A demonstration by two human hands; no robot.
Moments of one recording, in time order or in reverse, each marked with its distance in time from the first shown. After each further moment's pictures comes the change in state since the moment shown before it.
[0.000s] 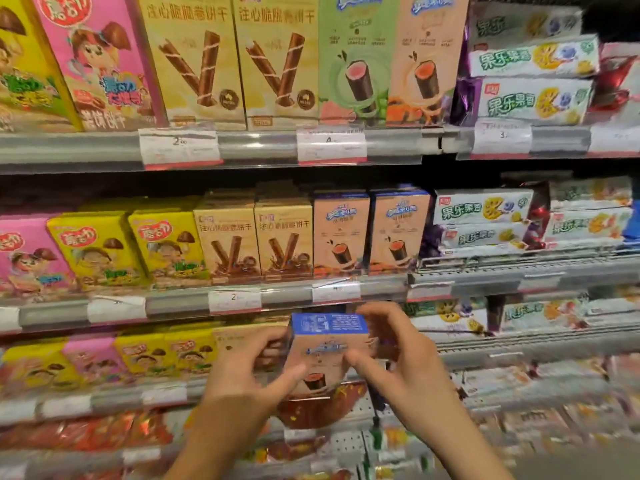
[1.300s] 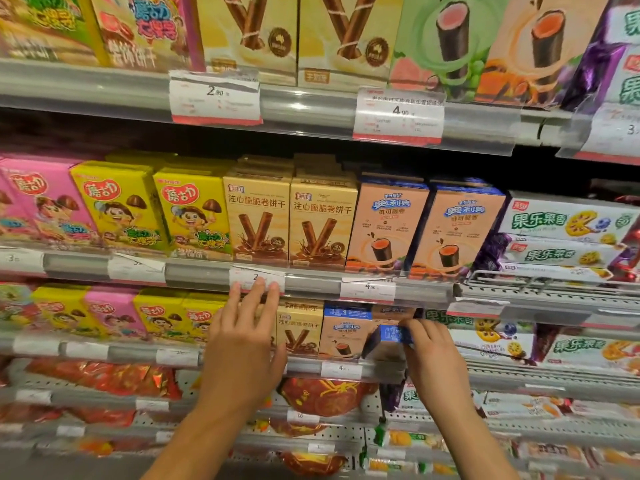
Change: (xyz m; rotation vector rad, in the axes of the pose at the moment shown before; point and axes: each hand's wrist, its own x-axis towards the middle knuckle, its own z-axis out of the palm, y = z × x) left_hand 0.026 -0.096 0.024 0.908 0.059 -0.085; right_hand 0.043 0.168 0.022 -0.864 -0.089 0.096
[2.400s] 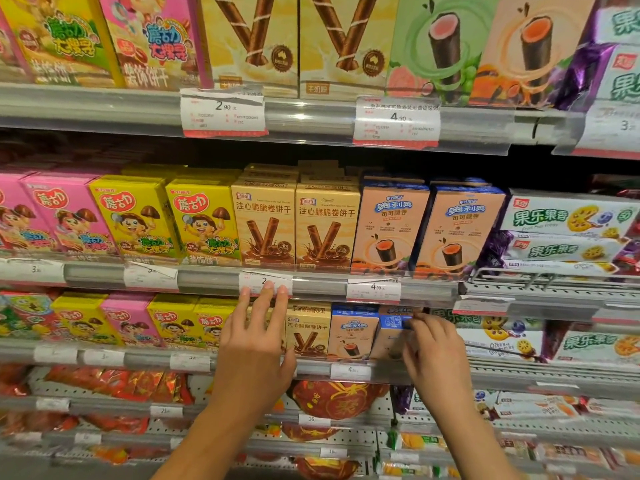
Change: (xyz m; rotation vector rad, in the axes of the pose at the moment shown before) left_hand -0.005 -0.004 0.000 0.023 0.058 0.060; right_hand -0.003 -0.008 0.003 -0.024 0.155 -0.033
